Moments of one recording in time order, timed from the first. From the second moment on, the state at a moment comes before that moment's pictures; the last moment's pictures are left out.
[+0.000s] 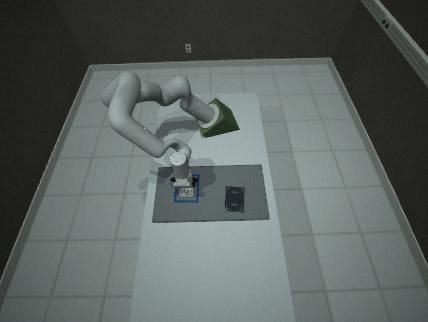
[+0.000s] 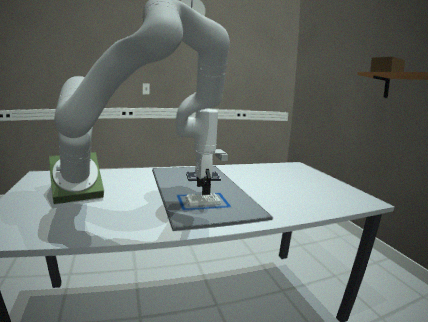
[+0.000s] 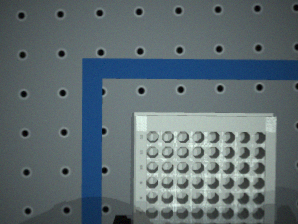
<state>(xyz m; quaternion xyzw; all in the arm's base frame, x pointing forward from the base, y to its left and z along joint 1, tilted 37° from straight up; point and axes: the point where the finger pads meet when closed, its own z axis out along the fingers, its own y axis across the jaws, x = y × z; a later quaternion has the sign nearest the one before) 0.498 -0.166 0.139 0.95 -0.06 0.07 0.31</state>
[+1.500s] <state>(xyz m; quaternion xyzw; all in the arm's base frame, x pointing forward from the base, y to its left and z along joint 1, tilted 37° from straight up) 0.501 -0.184 0.116 0.95 -0.06 0.07 0.31</state>
